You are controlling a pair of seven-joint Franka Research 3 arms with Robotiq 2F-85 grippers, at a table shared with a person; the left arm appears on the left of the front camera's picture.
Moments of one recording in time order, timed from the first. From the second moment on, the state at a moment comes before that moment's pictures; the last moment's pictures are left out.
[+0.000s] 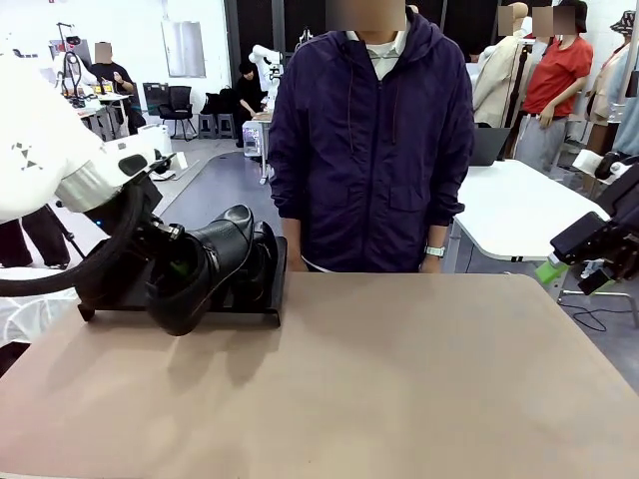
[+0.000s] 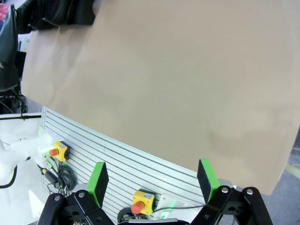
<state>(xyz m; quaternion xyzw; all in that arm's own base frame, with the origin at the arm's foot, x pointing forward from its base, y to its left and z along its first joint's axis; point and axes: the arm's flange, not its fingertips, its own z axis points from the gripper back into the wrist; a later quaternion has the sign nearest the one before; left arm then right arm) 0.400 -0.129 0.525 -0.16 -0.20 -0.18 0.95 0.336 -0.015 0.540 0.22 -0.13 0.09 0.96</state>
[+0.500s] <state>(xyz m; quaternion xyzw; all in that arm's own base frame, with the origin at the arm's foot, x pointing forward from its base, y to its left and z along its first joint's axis) 0.441 -0.065 0.495 -0.18 -0.22 -0.11 0.95 0.336 -0.015 0.540 0.22 -0.13 0.09 0.96</state>
